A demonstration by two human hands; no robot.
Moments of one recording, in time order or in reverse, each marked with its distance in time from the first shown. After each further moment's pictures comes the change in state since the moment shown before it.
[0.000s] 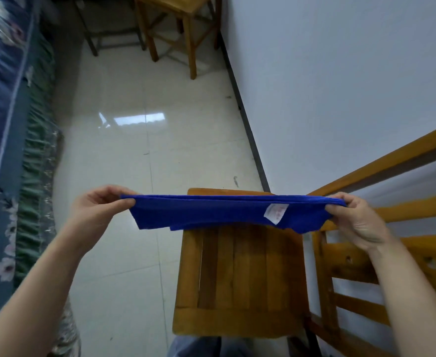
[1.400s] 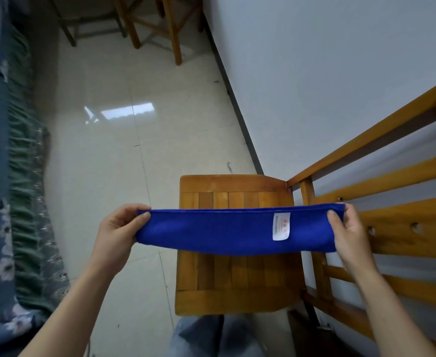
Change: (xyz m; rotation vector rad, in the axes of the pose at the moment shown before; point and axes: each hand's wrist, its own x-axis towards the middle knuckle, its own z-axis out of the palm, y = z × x) left_hand -0.038 -0.038 0.040 -0.106 0.042 -0.128; right_hand -0.051 0.060 0.020 -0.313 0.464 -0.107
